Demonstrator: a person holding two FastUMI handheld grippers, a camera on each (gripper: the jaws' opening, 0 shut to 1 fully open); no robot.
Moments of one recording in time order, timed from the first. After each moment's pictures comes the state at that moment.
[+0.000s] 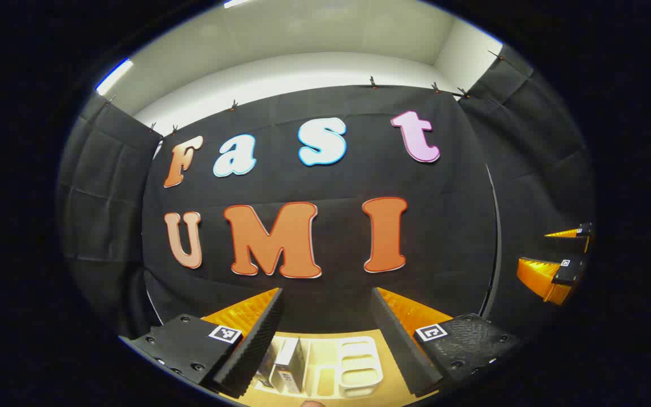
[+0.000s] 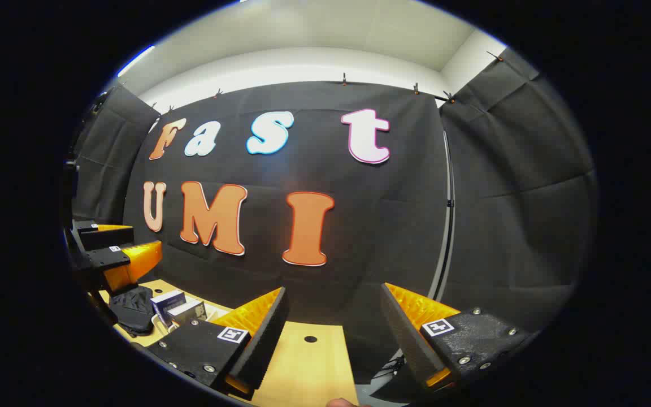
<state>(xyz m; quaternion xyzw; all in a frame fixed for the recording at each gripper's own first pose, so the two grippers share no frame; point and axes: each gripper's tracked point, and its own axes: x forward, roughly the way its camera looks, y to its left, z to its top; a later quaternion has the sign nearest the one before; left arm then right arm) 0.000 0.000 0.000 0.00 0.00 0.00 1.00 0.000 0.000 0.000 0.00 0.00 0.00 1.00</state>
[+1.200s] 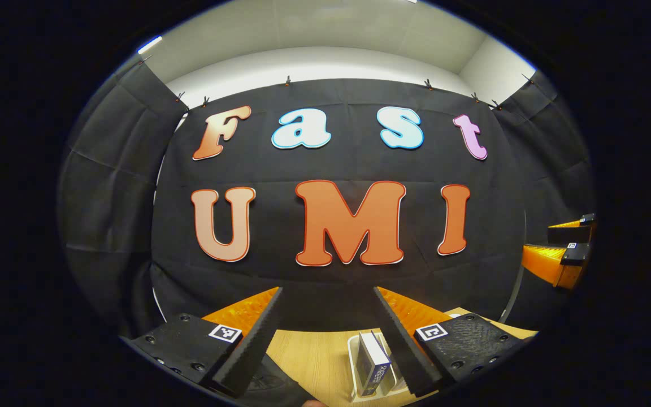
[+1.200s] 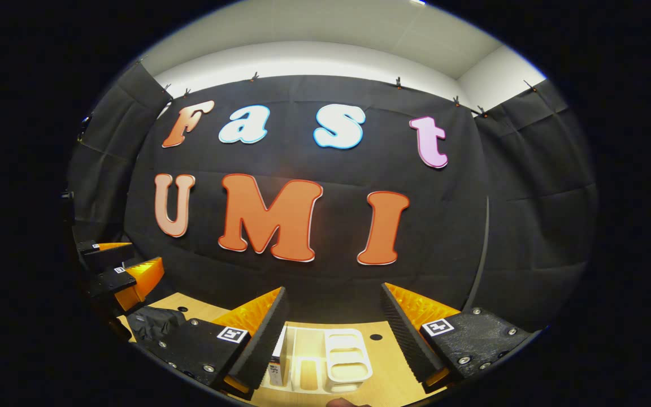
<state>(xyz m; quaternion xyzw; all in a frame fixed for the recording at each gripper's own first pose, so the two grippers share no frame) 0.056 0.299 -0.095 -0.02 0.00 -0.01 1.00 0.023 0.299 0.004 -0.01 0.02 -0.02 1.00</state>
